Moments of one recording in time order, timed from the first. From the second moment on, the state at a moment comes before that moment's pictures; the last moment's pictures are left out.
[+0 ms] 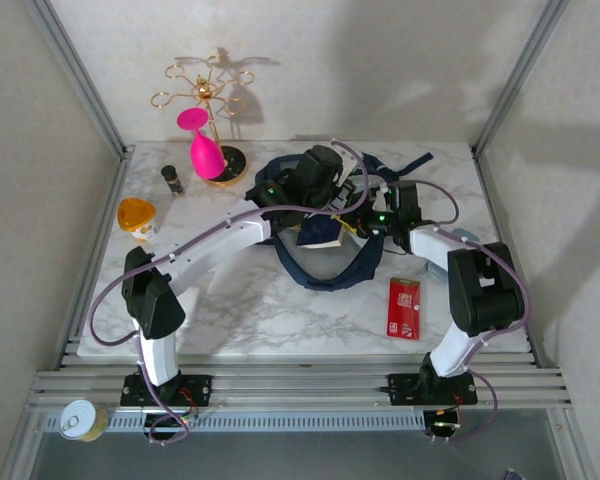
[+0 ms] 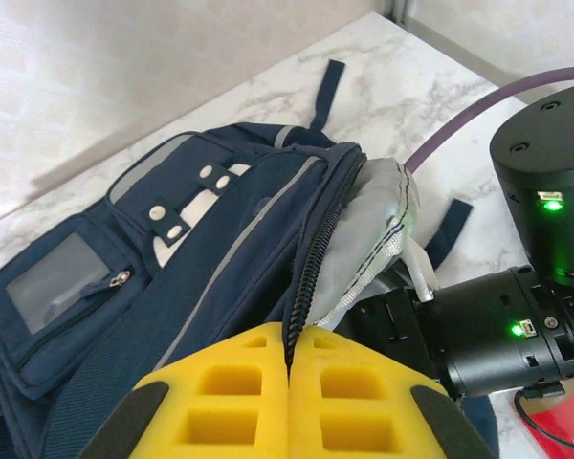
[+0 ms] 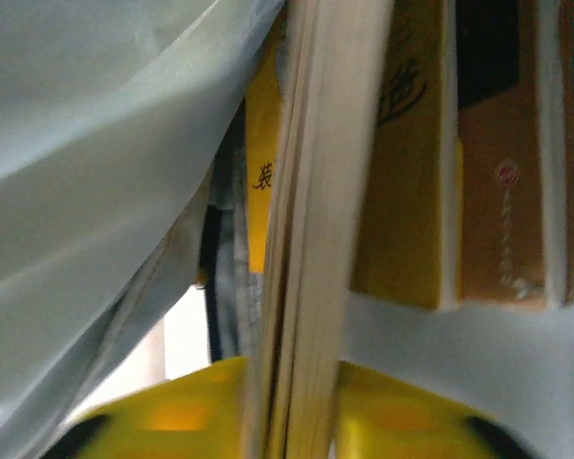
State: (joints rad) left arm -0.84 1.86 1.84 -0.50 -0.22 -0.07; right arm 0.24 1.71 0.96 0.09 -0.72 0.82
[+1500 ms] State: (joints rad) left arm -0.85 1.74 1.63 -0.39 -0.14 -0.43; right arm 0.39 1.46 0.79 -0.04 -0.26 0.52
